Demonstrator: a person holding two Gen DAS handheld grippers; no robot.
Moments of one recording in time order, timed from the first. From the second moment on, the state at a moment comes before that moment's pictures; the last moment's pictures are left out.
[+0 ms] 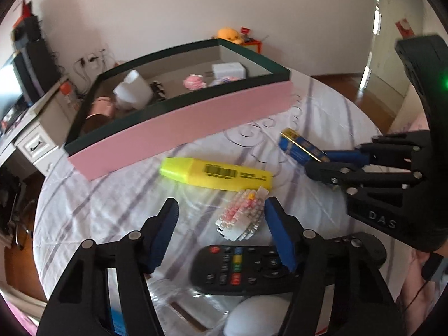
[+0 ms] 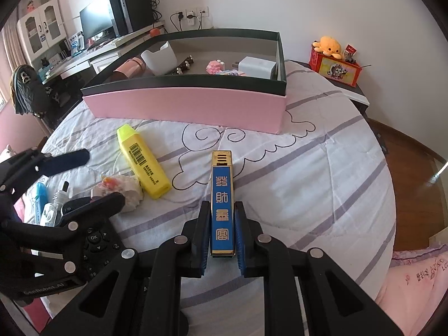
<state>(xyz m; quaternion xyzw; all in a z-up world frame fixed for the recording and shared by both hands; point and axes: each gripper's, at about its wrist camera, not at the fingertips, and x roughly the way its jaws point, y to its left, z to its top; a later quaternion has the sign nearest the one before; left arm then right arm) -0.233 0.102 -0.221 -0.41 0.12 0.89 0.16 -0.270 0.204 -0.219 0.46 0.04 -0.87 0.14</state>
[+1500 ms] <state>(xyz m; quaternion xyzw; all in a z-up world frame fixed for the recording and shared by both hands) -0.284 0.045 -0.112 -0.31 0.09 0.94 0.12 -0.283 0.180 -0.113 0.35 0.05 -0.92 0.18</state>
